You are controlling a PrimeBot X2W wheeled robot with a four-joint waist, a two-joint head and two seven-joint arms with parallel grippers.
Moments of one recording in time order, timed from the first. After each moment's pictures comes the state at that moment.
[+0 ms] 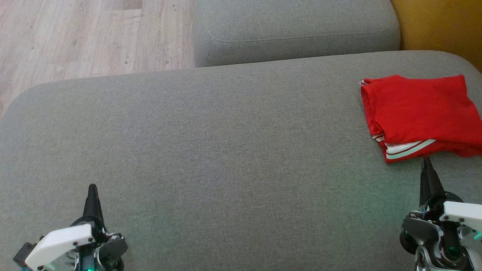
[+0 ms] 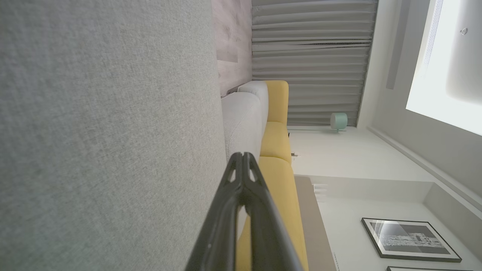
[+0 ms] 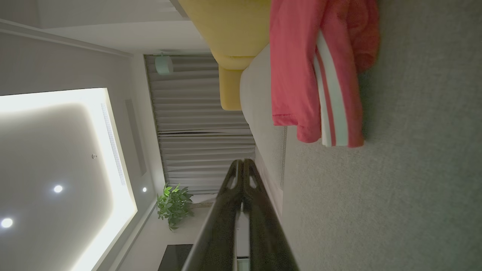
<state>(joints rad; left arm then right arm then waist) -0.06 0.07 0.04 0.27 -1.64 -0.12 0.08 -0.06 -0.06 -0.11 0.28 1.63 0.13 0.09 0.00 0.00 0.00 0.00</state>
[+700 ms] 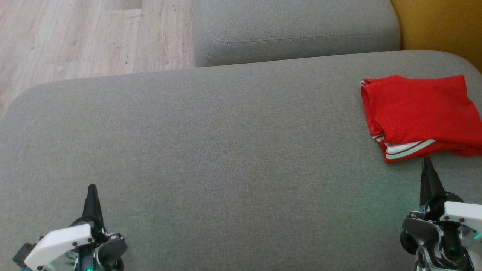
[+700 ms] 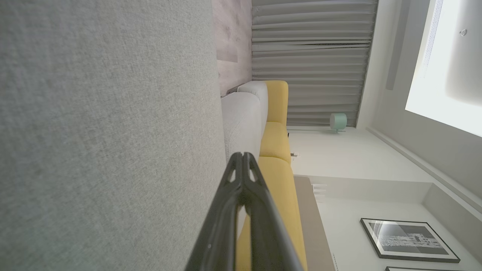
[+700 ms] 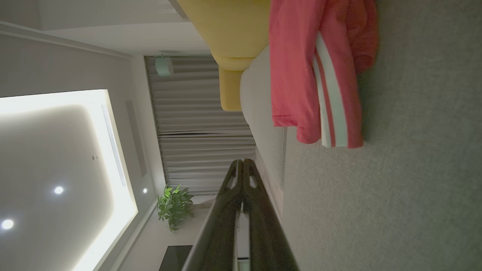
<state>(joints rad) -0.06 0.06 0.05 0.27 -1.64 -0.12 0.09 -0.06 -0.06 -0.11 0.28 1.63 0.13 0.09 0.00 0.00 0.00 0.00</state>
